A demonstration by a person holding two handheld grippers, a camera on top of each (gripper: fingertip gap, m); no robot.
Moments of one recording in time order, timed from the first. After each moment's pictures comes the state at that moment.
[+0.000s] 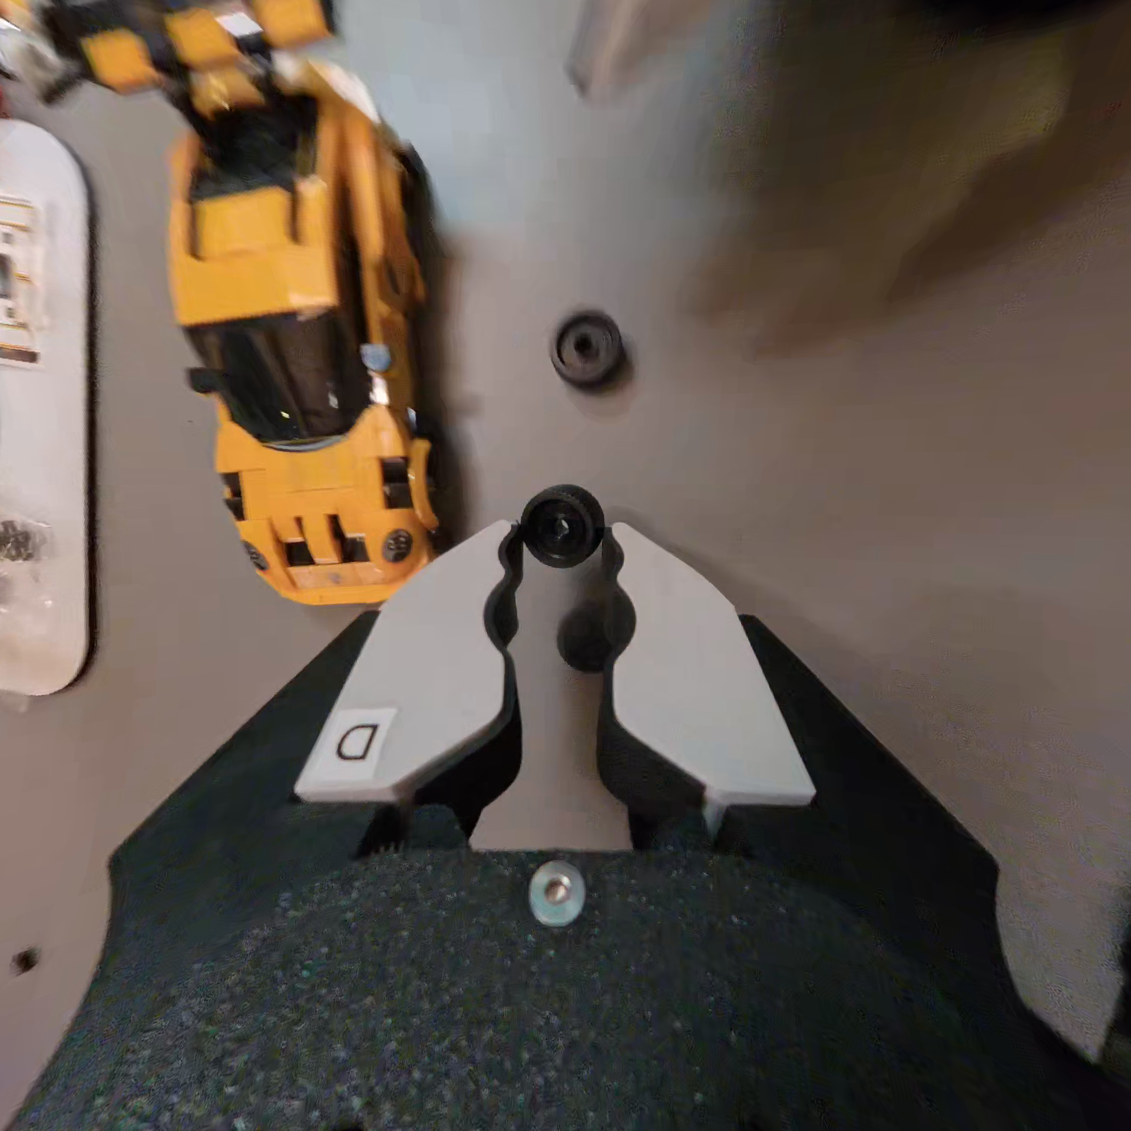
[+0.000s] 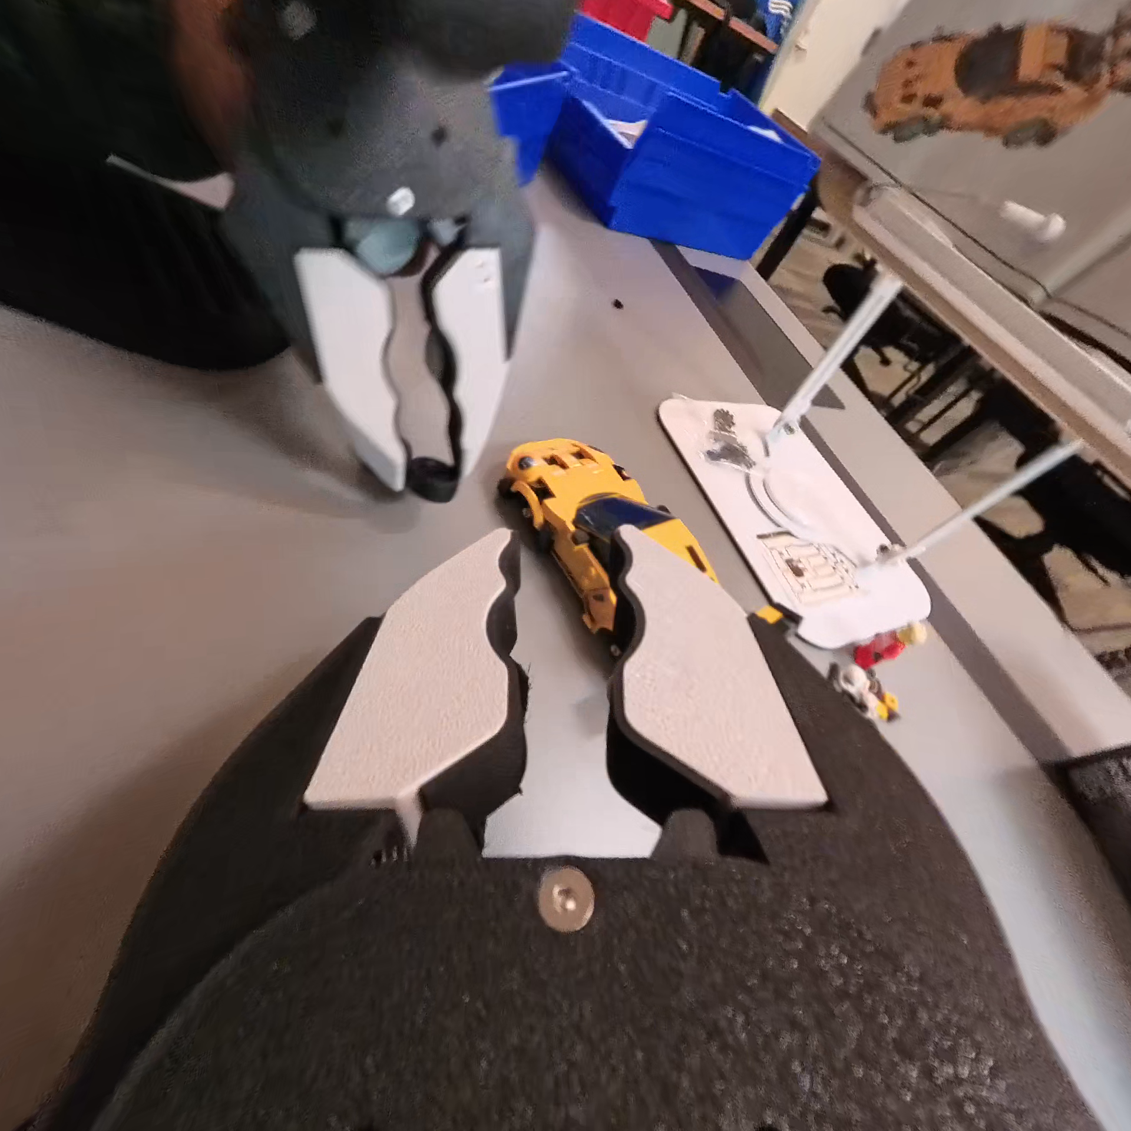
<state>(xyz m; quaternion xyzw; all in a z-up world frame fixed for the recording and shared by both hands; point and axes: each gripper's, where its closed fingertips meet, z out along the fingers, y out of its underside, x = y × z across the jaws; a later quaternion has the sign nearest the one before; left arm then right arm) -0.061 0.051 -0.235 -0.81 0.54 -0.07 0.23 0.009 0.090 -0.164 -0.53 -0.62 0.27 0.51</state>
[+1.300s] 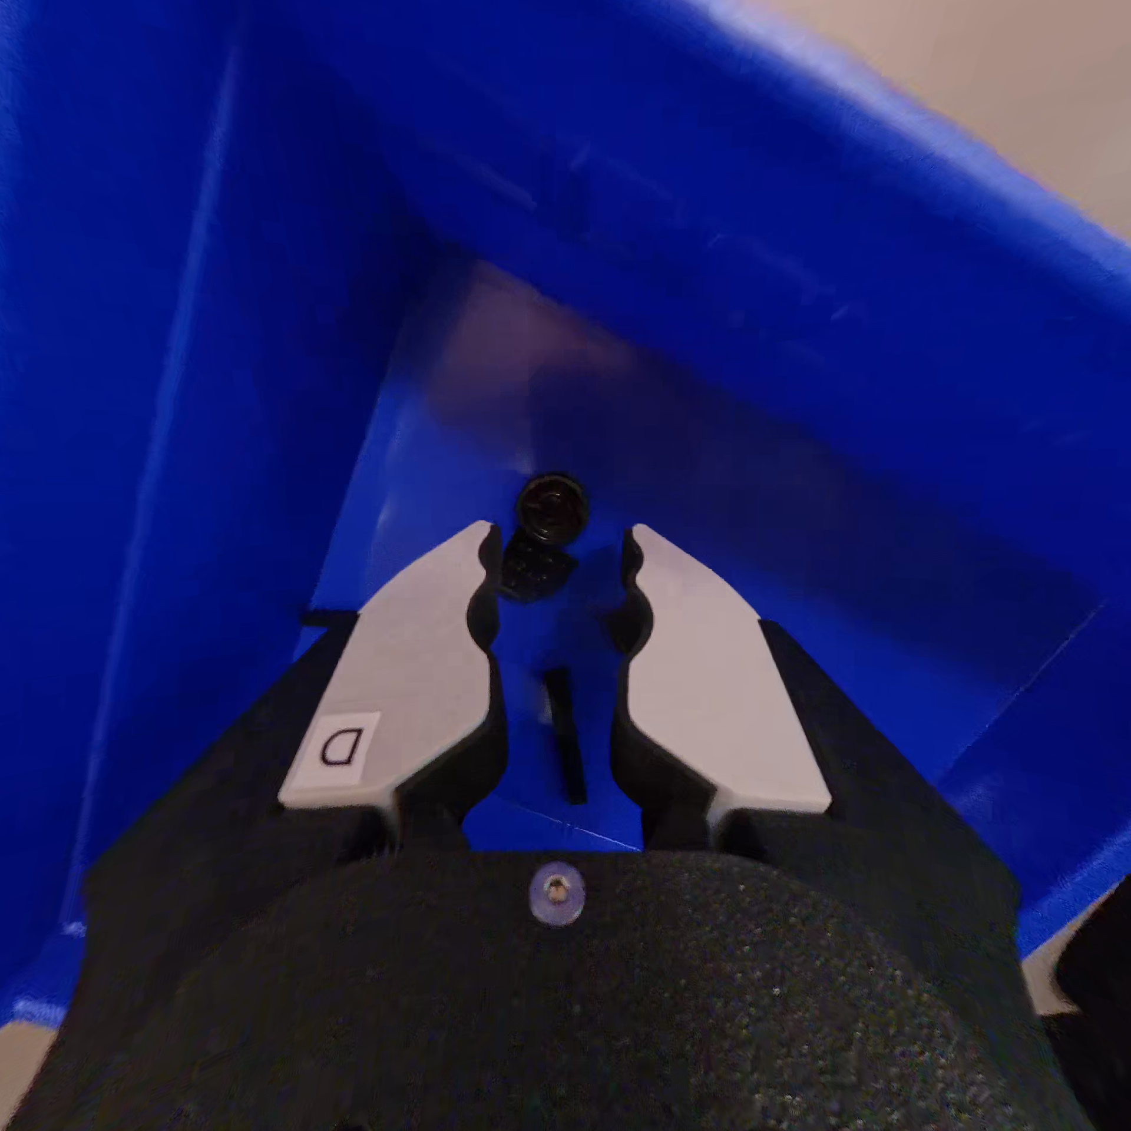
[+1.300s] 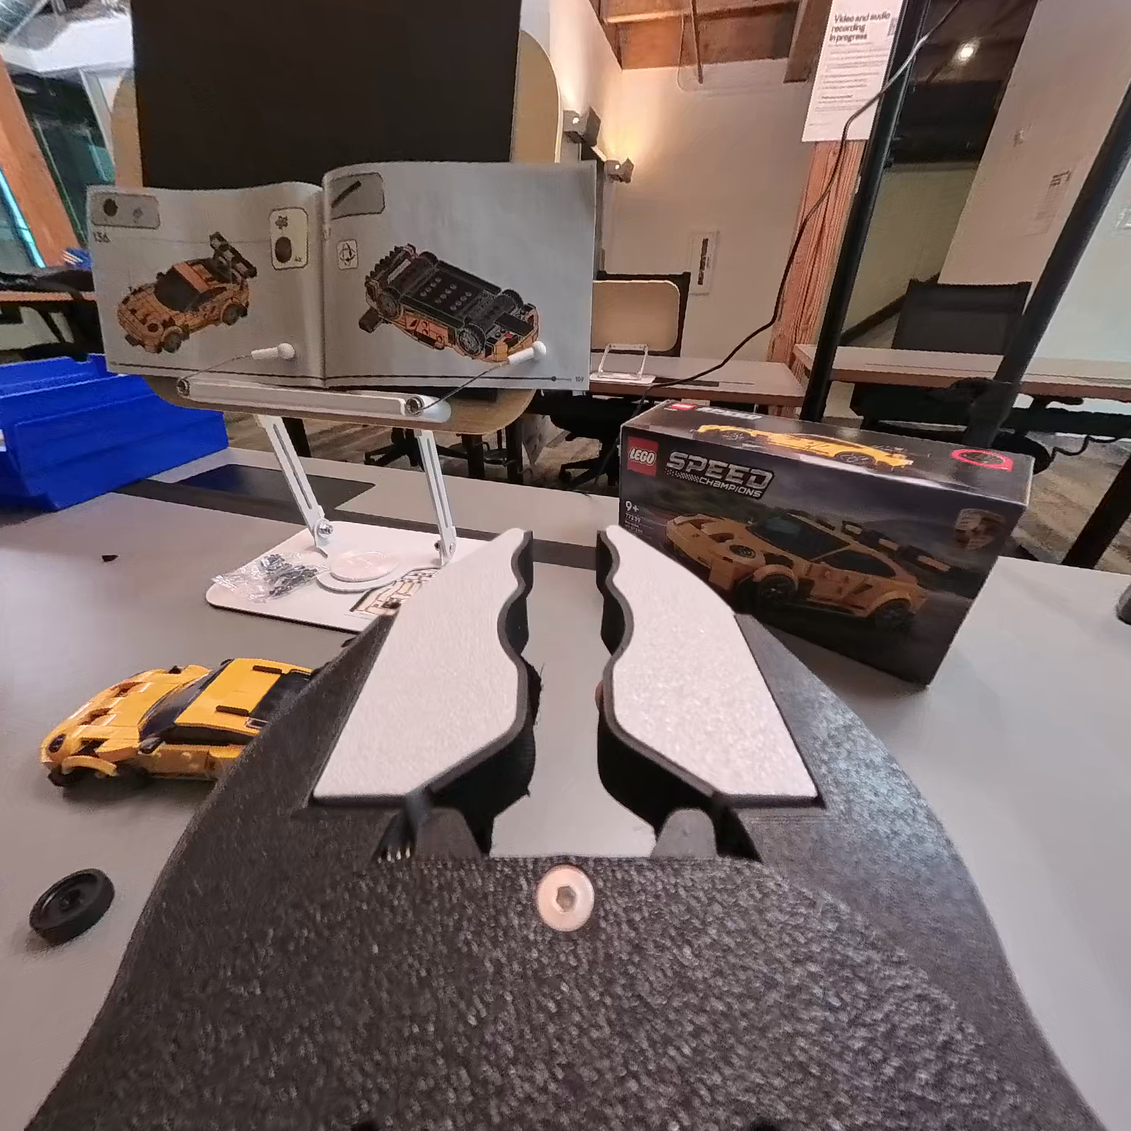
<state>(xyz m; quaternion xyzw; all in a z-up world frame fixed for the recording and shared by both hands) -0.539 0.039 -0.240 -0.99 -0.03 0.00 0.12 0.152 0.208 -0.085 -0.66 -0.20 0.19 0.70</state>
